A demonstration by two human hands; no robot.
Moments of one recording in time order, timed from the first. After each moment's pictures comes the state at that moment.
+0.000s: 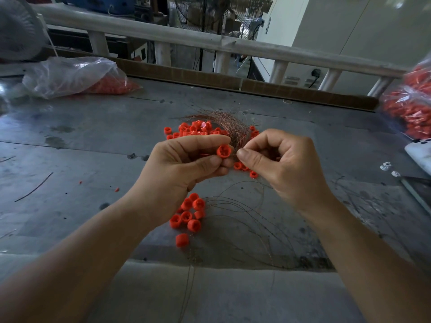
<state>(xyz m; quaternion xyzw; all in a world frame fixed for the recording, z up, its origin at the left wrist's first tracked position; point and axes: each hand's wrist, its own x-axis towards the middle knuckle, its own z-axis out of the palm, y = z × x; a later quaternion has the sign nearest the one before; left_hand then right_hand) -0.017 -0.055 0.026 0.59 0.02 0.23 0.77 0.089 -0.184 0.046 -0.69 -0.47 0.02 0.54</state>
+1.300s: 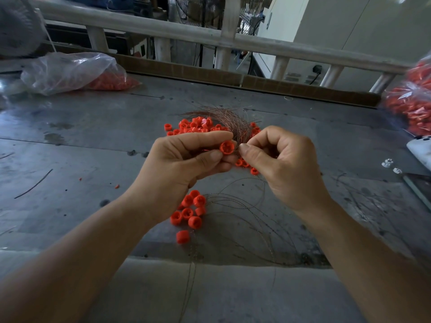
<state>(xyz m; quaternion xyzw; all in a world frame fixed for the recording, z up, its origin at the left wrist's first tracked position) -0.017 -0.054 0.024 0.61 0.01 0.24 0.76 0.086 -0.182 0.041 -0.71 -0.45 -0.01 0.54</state>
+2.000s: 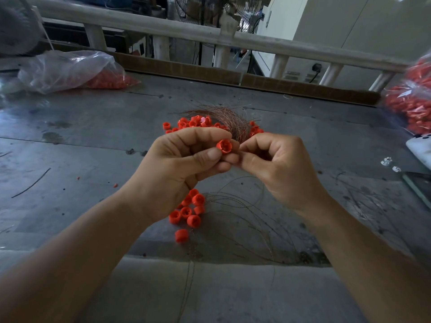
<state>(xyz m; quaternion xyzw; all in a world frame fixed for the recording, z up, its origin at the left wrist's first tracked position) -0.017 -0.054 0.026 0.55 -0.02 0.19 0.81 0.085 -0.183 0.042 -0.72 -0.46 0.06 0.52</state>
